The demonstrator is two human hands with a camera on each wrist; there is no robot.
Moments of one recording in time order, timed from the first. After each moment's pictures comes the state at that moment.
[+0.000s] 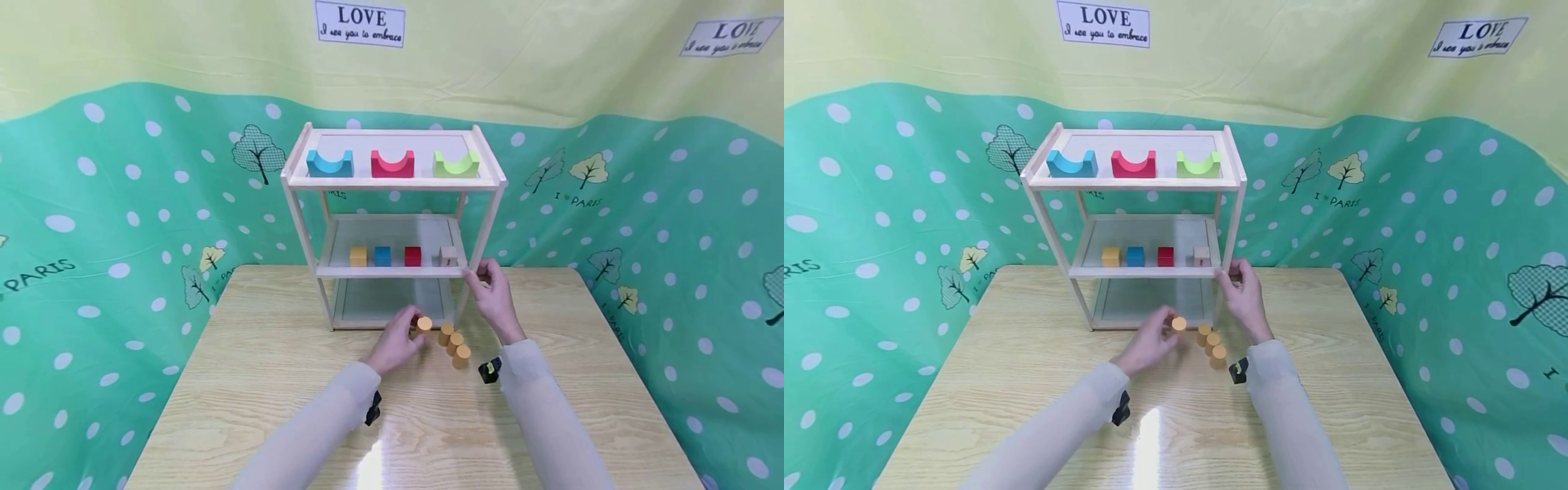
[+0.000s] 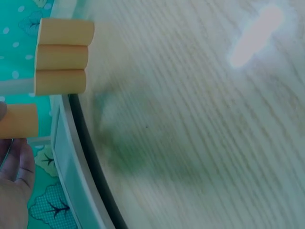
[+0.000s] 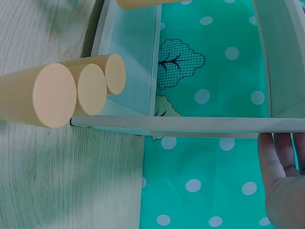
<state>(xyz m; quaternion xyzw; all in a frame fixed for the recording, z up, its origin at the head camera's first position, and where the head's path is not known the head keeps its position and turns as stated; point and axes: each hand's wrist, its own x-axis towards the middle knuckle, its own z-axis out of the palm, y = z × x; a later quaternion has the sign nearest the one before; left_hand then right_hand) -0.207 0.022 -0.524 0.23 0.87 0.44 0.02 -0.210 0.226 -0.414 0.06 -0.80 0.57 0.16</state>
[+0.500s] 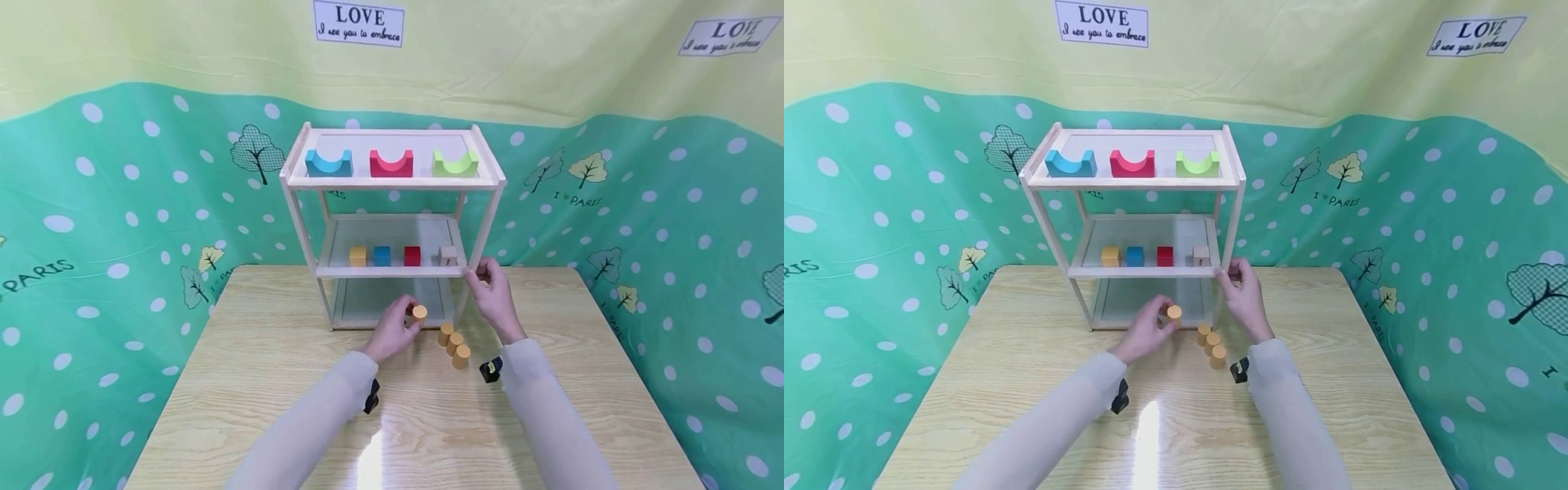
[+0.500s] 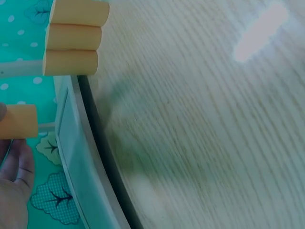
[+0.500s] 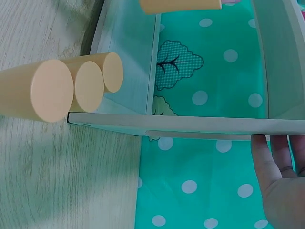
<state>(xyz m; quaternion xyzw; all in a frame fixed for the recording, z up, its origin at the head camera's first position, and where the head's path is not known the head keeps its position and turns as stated) -0.224 0.017 -0.516 0.22 0.87 0.44 -0.01 -0.210 0.227 -0.411 0.06 -0.81 0.57 0.15</state>
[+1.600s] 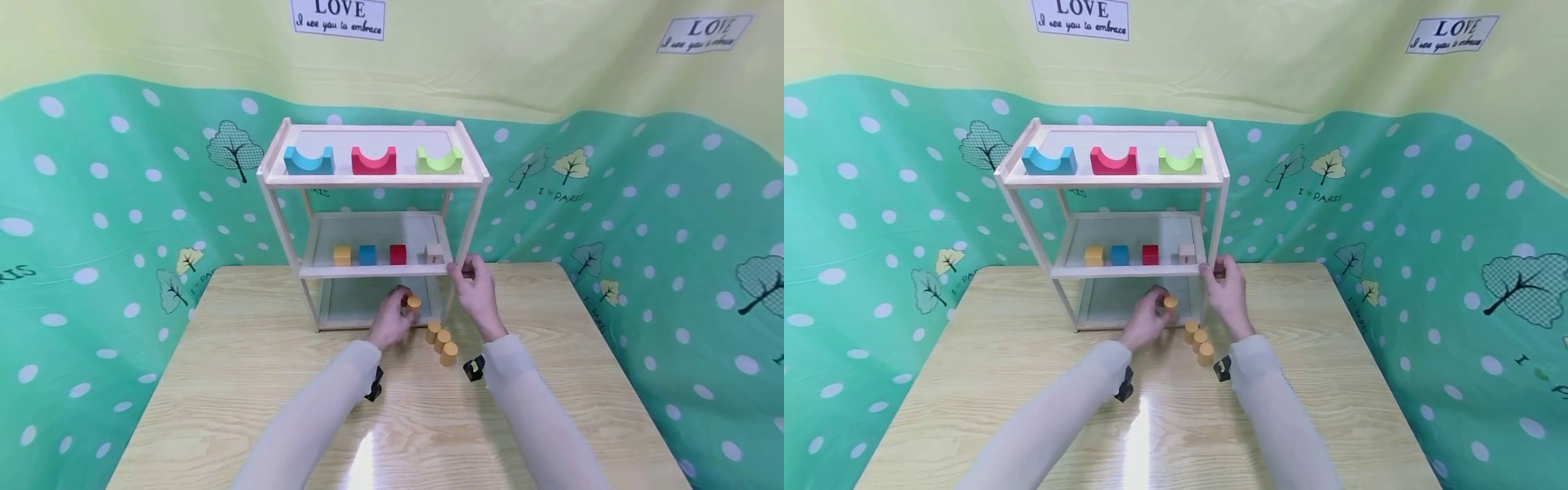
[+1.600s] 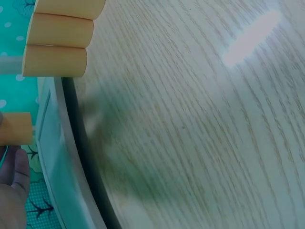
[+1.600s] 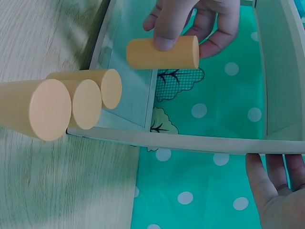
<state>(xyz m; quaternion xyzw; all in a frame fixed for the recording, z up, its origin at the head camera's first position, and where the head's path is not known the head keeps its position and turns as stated) -0.253 0.044 -0.534 0.19 0.86 0.47 -0.01 -0.233 0.229 -0.444 0.02 -0.81 0.55 0.20</state>
